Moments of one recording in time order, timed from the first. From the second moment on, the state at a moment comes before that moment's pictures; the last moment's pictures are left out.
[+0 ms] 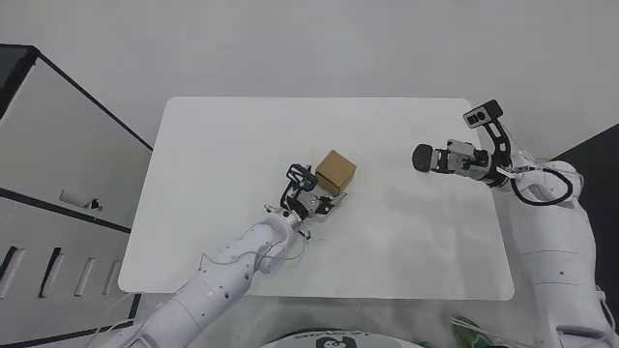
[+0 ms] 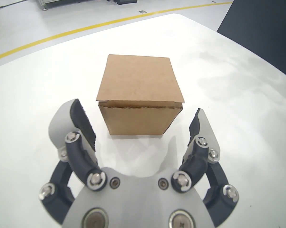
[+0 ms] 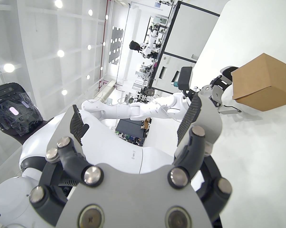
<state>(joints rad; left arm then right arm) 1.27 -1.27 -0.72 -1.26 1.15 -0.03 0.21 -1.26 -1.11 1.62 -1.31 0.64 -0.28 1.54</state>
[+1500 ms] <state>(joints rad) 1.24 -1.33 -0.79 -1.19 1.20 -0.11 0.28 -1.26 -1.11 1.62 -1.31 0.64 -0.28 1.54</state>
